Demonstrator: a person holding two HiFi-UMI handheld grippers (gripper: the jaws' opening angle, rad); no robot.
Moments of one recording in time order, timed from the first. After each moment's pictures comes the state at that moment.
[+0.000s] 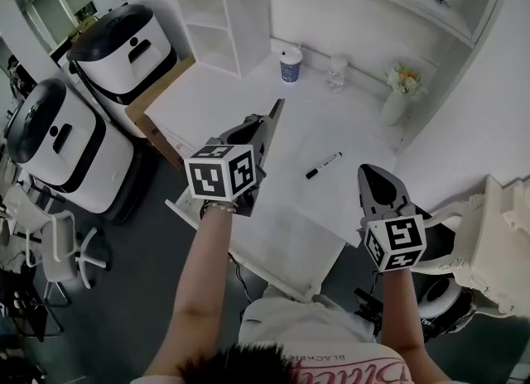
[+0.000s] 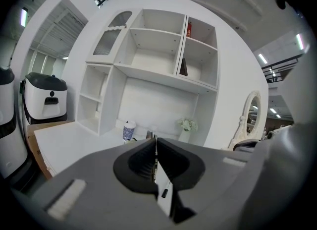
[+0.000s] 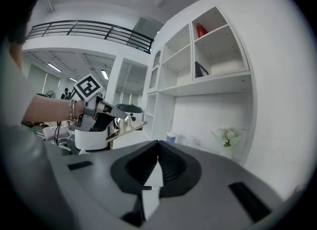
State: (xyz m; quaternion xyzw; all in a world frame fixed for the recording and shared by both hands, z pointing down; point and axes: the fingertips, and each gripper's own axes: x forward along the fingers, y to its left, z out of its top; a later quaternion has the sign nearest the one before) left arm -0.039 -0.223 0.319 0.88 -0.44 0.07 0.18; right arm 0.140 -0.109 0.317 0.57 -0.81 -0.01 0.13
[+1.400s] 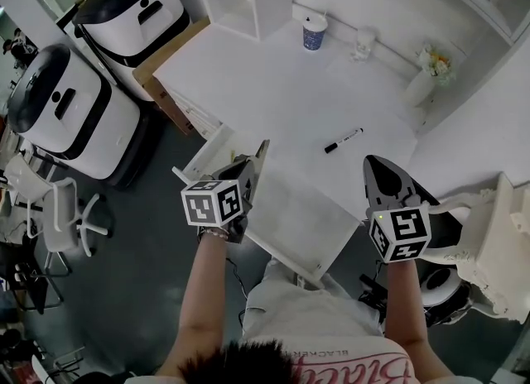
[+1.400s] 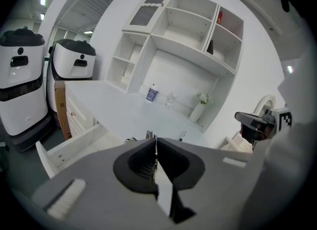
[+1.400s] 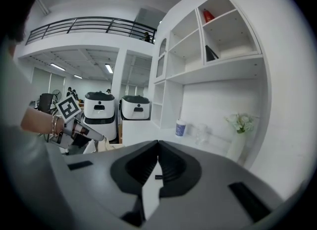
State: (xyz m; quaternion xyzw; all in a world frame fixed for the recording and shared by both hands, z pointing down) left arm -0.131 -0.138 0.478 0.81 -0.47 0.13 0.33; right arm 0.104 -0.109 0.366 0.53 -0.83 0.03 0.17
